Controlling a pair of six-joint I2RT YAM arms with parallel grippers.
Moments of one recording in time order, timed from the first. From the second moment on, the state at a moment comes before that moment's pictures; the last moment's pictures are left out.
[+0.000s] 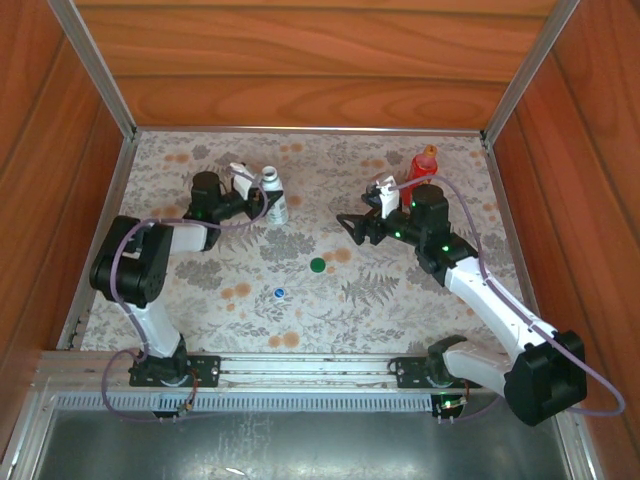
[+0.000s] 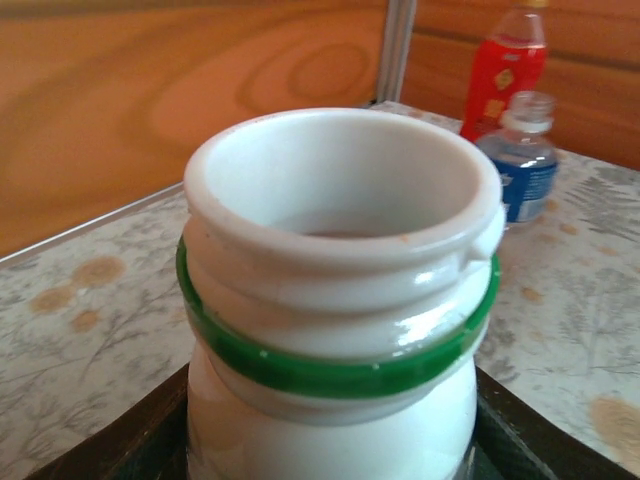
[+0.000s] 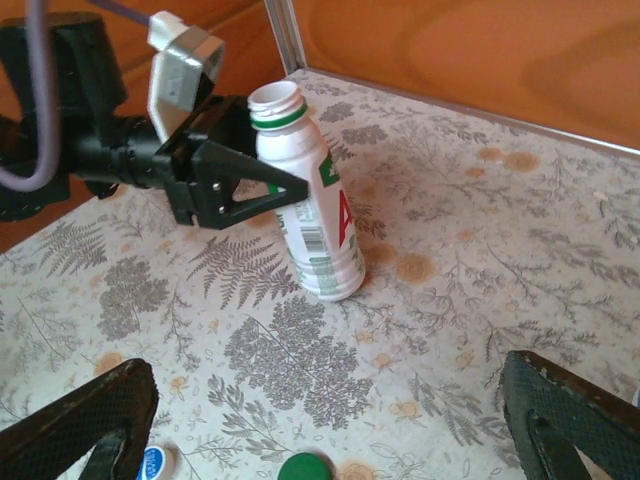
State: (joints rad) left arm -0.27 1.76 0.77 0.78 0.71 0.09; right arm 0.45 1.10 0.77 -0.05 -0.49 0.02
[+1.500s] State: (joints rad) left arm -0.52 1.62 0.30 1.13 0.64 0.10; right arm 0.65 1.06 0.62 -0.14 -0.26 0.12
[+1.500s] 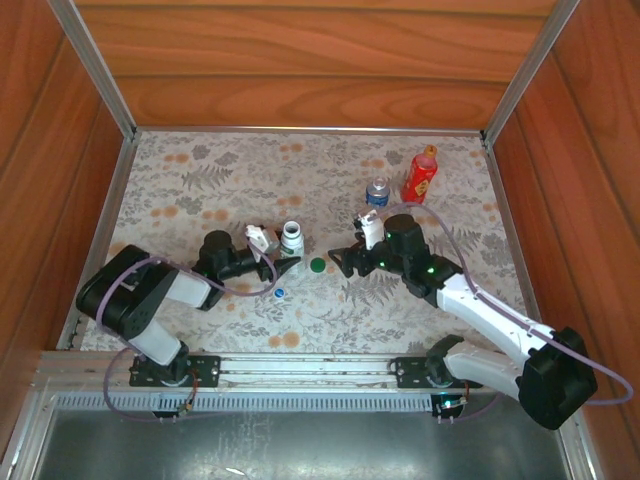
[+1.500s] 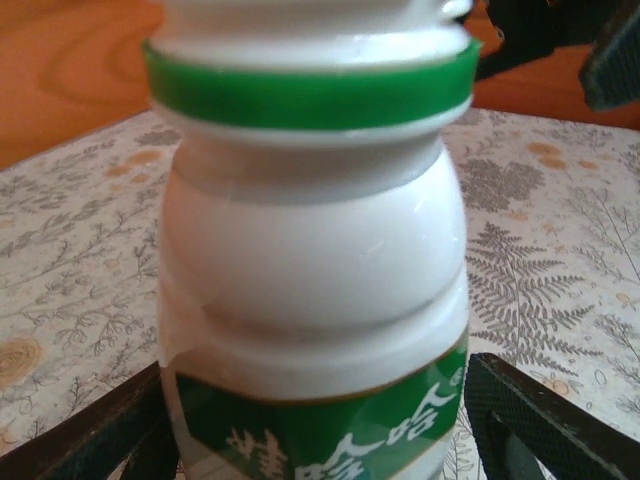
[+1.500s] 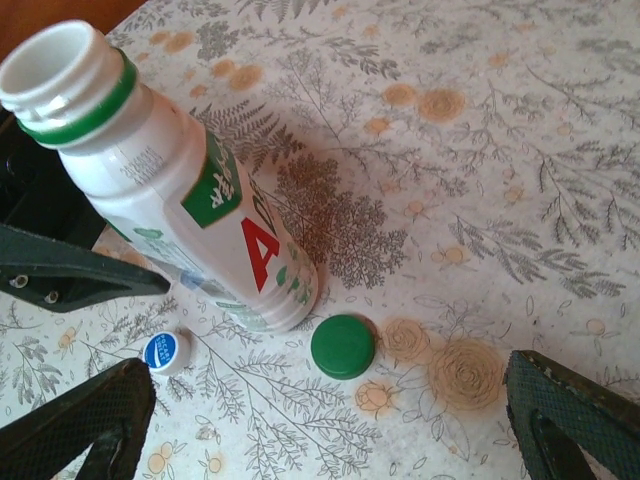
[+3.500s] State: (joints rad) left arm -0.54 1.62 0.19 1.32 0.63 0.00; right arm 0.86 1.43 0.66 -0.12 0.05 0.11
